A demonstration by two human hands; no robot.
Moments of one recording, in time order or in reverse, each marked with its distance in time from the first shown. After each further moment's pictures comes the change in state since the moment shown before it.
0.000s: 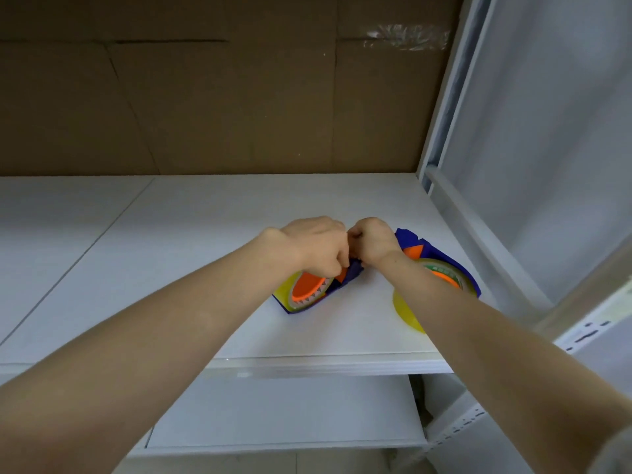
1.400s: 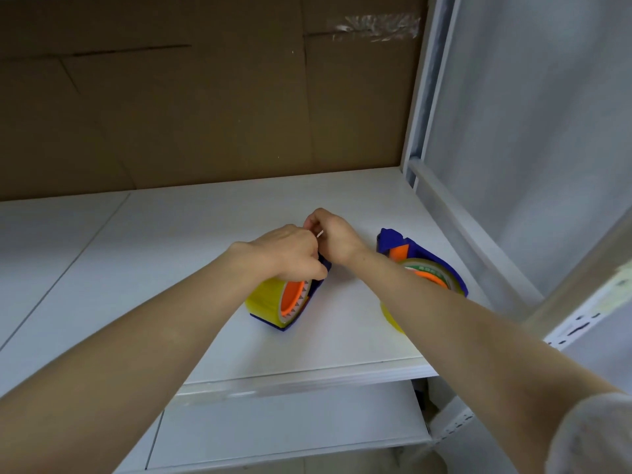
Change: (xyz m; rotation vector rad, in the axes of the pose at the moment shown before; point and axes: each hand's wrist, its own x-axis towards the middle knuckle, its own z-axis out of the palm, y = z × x) left_hand 0.022 -0.015 0.011 -0.179 -0.077 -0.236; right_hand 0.024 -0.003 0.020 0.213 0.002 -0.299
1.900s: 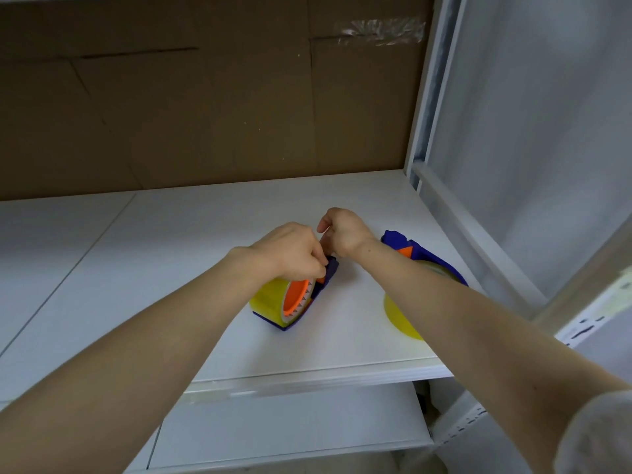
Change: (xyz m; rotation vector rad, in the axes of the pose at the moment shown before) left_hand -0.013 0.000 -0.002 -0.145 0.084 0.001; right_hand 0.006 -0.009 -0.017 -0.086 -0.068 0.216
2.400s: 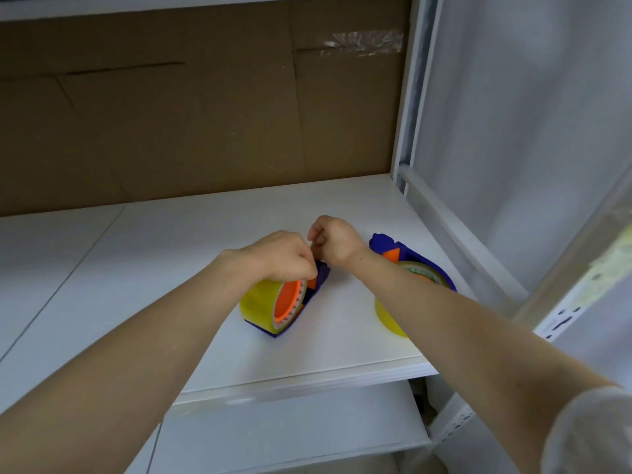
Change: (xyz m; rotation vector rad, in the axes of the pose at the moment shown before) left_hand 0.005 -0.002 -0.002 -0.052 -0.064 -0.070; right_hand -0.011 0.009 0.001 0.033 0.054 -0.081
